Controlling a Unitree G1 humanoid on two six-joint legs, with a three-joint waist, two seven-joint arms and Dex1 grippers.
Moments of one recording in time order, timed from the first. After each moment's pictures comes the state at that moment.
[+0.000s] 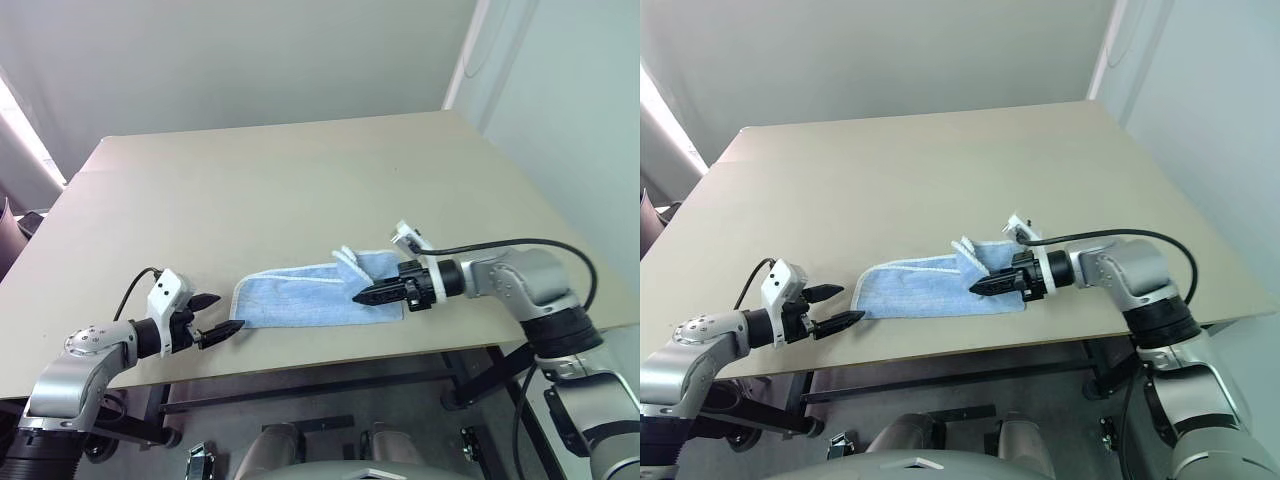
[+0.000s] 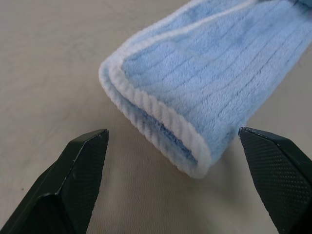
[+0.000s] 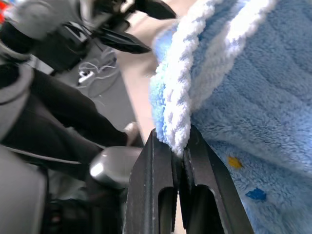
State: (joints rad) left arm 0.05 0.71 0.12 -0.14 -0.44 0.52 -0.91; right arm -0.59 -0.62 0.27 0.06 0.57 1.00 1.19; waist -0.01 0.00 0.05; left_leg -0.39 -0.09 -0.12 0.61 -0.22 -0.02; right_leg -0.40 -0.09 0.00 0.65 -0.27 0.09
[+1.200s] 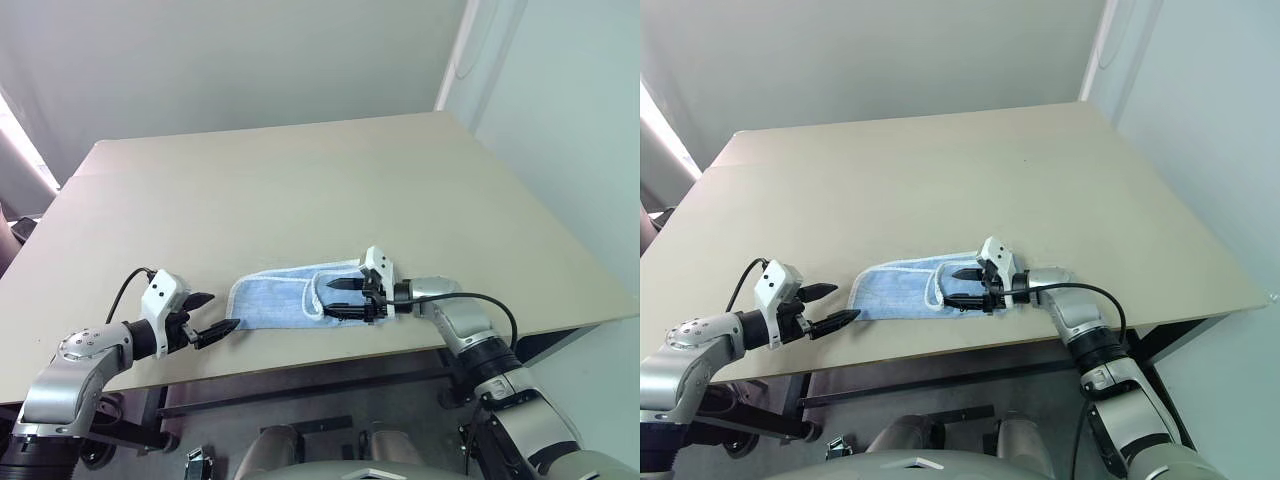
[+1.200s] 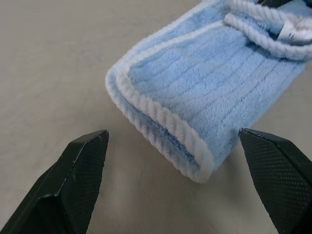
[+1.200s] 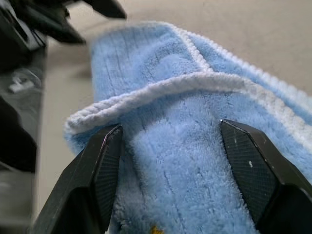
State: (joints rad) left arm 0.07 0.71 0.17 -0.16 -0.44 0.51 -0.88; right arm -0.48 -0.32 0.27 0.43 0.23 0.23 1.10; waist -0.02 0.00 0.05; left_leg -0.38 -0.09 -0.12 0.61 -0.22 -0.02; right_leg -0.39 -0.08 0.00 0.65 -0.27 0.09
